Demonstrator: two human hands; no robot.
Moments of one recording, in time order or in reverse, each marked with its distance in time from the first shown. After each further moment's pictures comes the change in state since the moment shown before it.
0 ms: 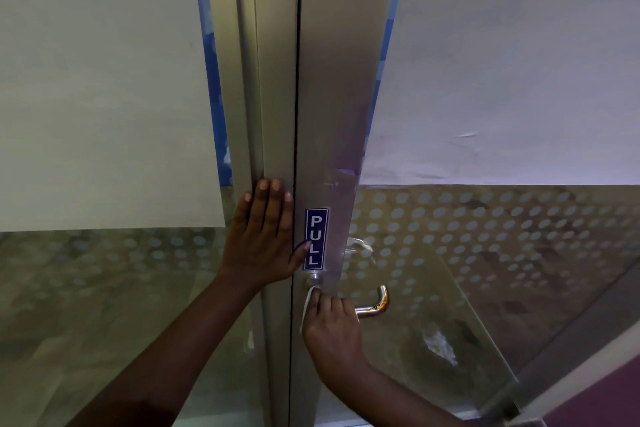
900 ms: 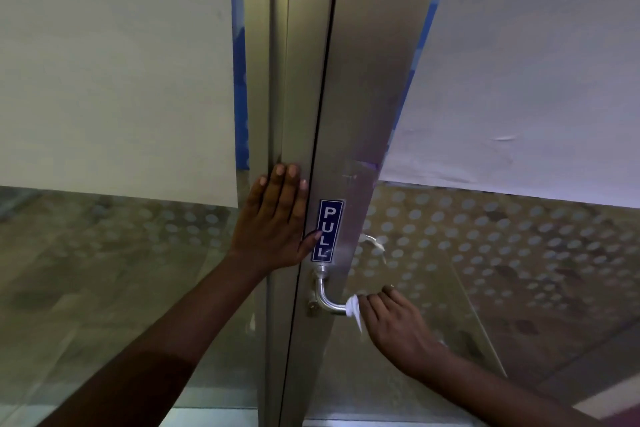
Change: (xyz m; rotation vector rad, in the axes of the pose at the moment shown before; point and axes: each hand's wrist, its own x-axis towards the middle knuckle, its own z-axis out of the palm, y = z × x) left_hand 0.000 0.001 0.001 0.036 0.013 -0.009; right_hand -0.019 0.112 0.028 0.160 0.228 -0.500
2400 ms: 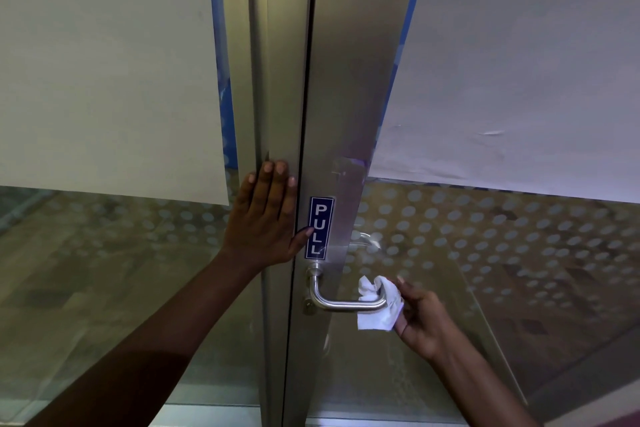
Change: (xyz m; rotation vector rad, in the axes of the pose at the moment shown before) left_hand 0.002 0.000 -0.003 0.024 0.007 0.005; right_hand -0.004 0.037 -0.001 2.341 0.086 1.603
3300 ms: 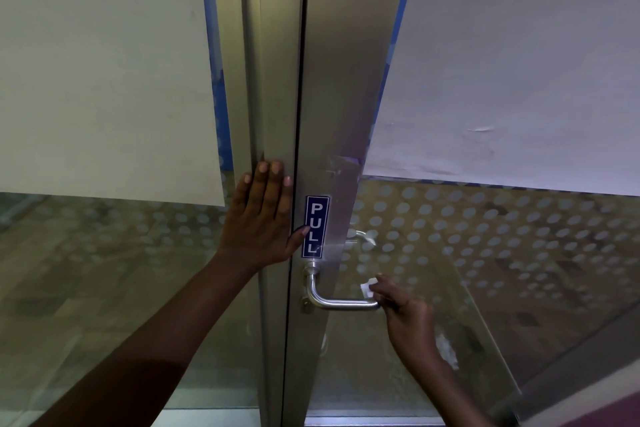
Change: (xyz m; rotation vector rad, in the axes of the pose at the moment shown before) left_hand 0.000 0.001 0.001 -0.020 0.005 -0.005; right_hand -0.012 0.039 -0.003 -1.225 0.286 -0.983
